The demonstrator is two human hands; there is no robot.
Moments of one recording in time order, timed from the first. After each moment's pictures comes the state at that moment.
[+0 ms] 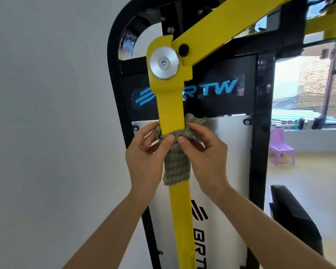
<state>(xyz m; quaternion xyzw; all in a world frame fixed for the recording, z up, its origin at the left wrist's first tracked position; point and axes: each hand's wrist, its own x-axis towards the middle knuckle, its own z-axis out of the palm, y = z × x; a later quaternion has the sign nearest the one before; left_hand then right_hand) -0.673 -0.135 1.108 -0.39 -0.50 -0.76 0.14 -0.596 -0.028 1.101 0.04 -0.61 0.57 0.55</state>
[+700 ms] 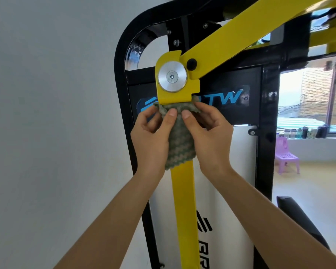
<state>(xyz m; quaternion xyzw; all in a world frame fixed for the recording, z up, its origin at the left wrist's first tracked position) -0.667 -0.121 1.171 -0.36 -0.45 -0.81 0.12 -0.603 -0.032 1.165 0.06 -0.55 0.59 0.58</state>
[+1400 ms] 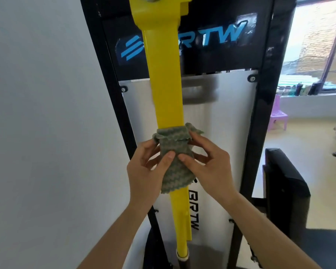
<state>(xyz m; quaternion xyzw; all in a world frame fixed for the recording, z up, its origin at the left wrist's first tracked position) -0.666 -0.148 0.998 -0.35 -0.59 -0.72 0.08 -0.573 -0.021 0.998 -0.01 -0.69 0.55 0.47</state>
